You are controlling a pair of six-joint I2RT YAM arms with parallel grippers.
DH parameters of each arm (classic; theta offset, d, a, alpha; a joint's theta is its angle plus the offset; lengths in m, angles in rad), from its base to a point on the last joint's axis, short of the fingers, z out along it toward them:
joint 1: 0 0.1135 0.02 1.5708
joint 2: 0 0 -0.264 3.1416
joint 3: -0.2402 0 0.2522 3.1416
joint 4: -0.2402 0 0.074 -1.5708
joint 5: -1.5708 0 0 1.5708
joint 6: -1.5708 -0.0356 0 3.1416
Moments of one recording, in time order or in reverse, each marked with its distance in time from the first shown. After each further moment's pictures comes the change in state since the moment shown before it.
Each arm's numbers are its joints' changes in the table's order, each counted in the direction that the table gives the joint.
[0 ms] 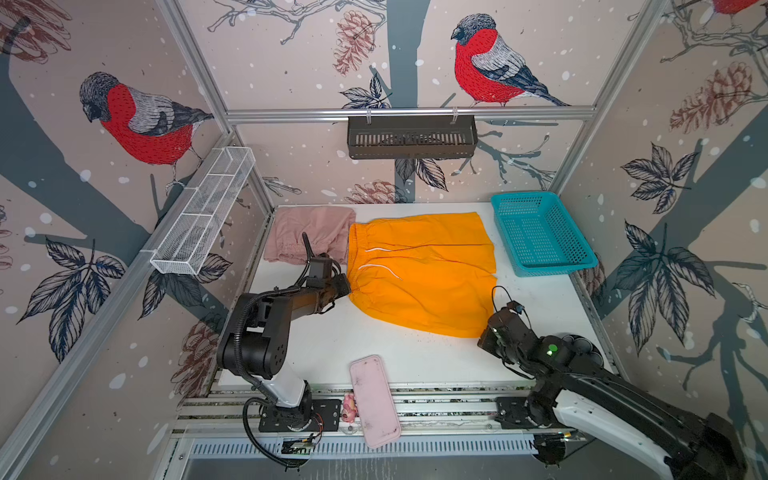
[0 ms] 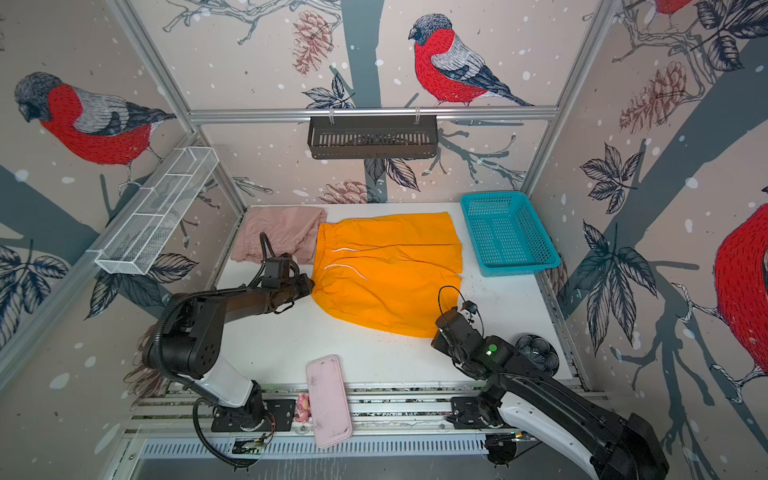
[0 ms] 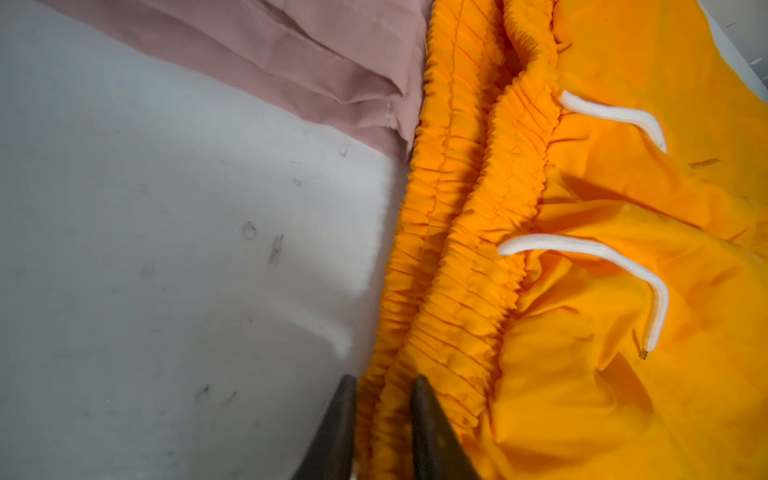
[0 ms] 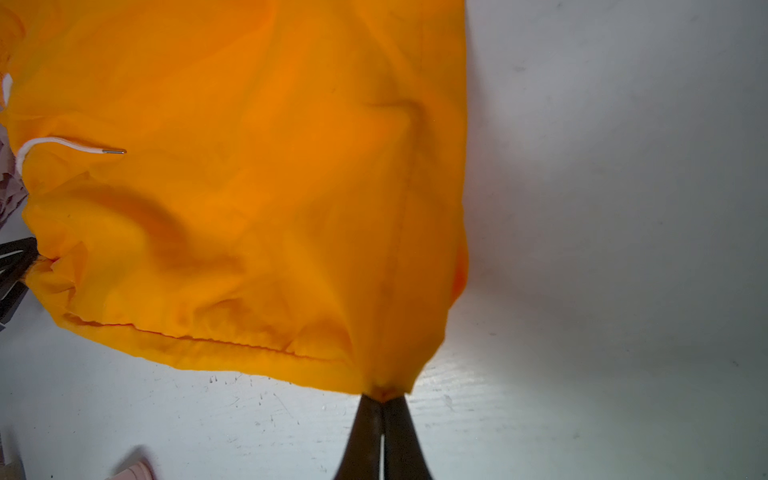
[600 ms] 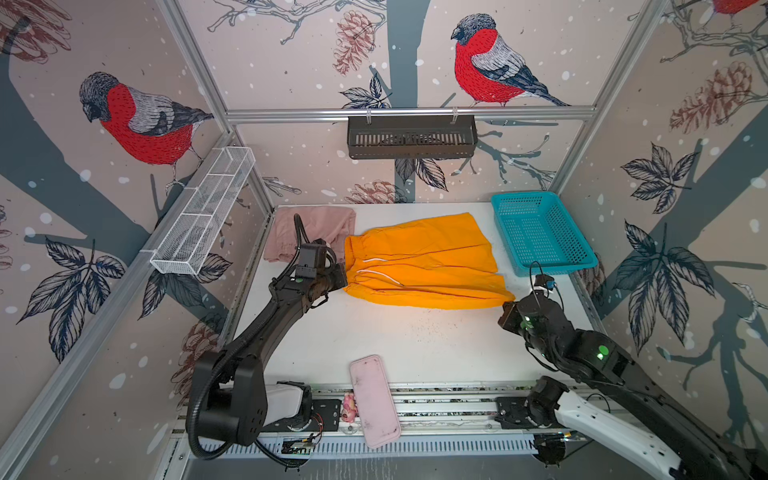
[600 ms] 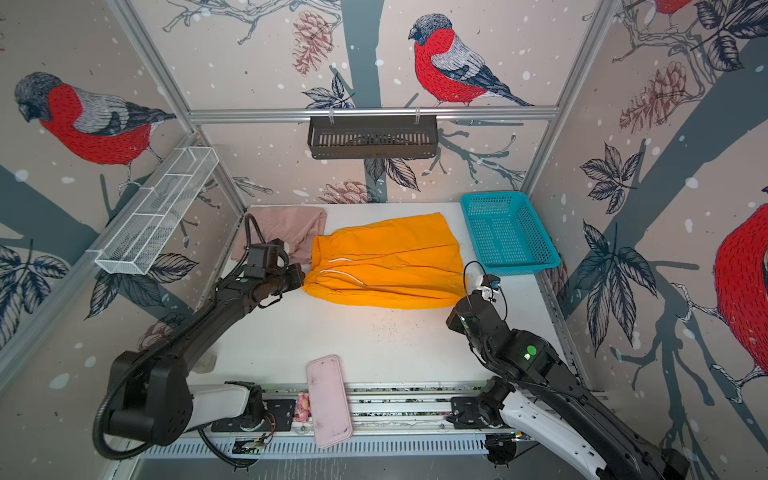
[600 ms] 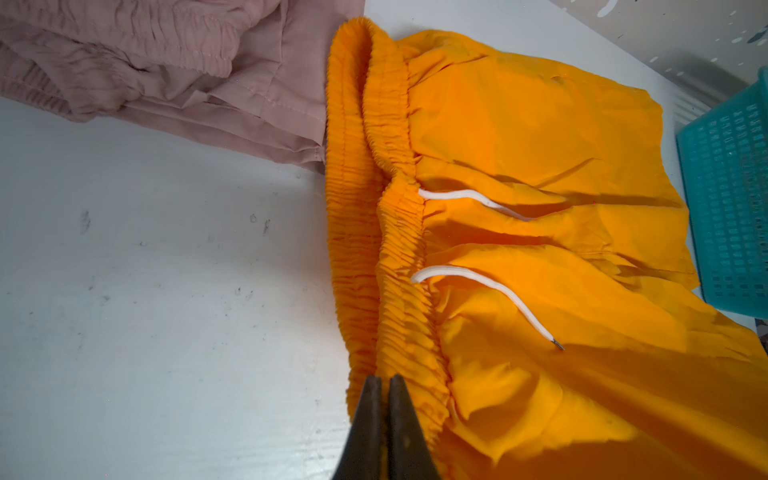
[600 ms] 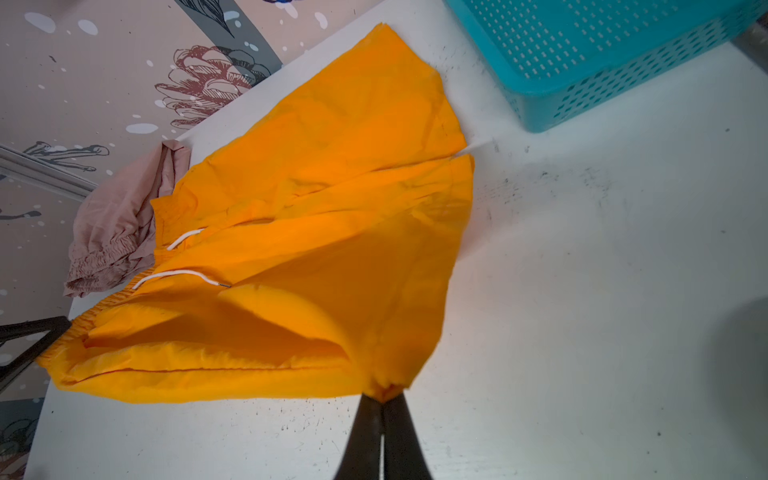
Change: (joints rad) left arm -0.045 0.373 -0.164 -0.509 0.038 -0.066; right arm 0.002 0.118 -0.354 -0.243 -0.251 0.215
